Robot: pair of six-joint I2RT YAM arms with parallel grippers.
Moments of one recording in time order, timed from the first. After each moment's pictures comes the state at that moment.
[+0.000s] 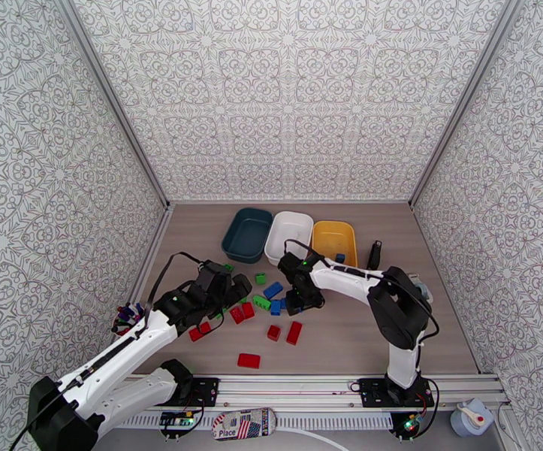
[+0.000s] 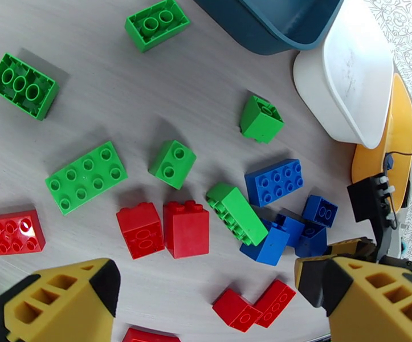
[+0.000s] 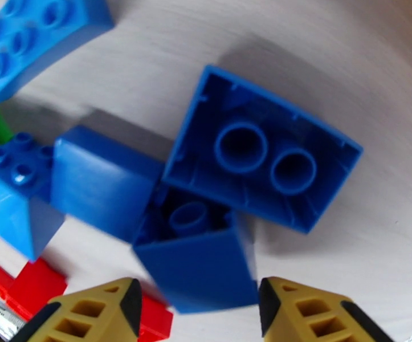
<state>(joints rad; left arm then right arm) -0.60 0.99 0.76 -0.70 -0.11 -1.10 0.80 1.91 1.32 -0.94 -0.05 0.45</state>
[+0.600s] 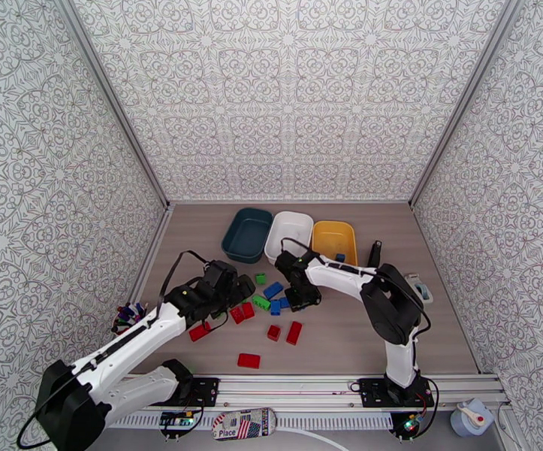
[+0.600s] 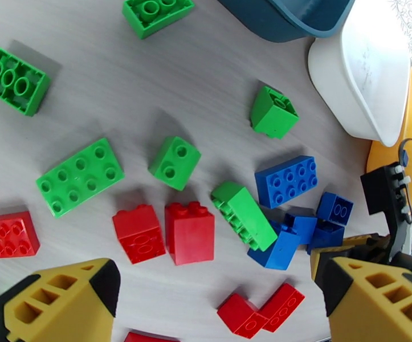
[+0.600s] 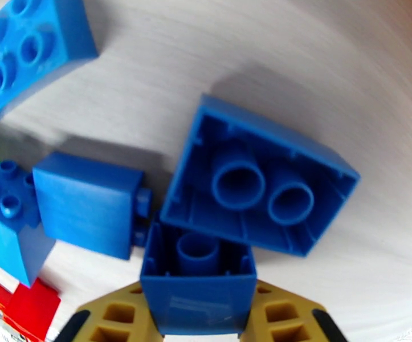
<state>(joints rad) -0.60 1.11 0.78 -0.65 -0.08 -1.09 0.80 1.93 1.38 -0.99 -0.02 0.43</state>
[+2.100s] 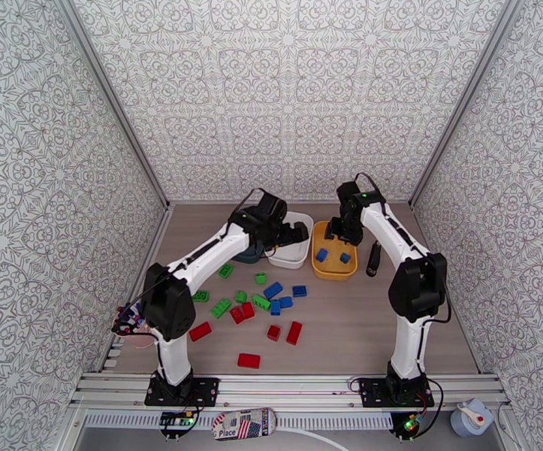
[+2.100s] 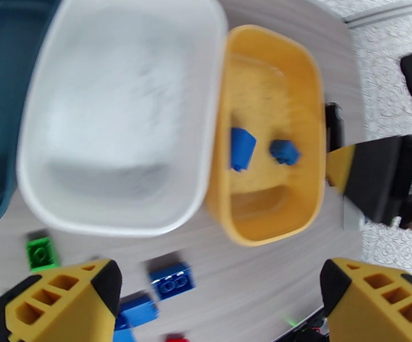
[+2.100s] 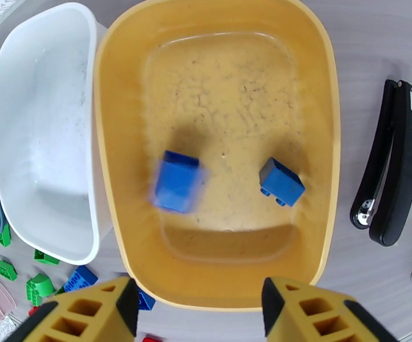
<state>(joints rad) -0.58 1.84 1.66 -0.72 0.18 -0.73 0.27 1.98 1.88 -1.18 -0.06 0.48</state>
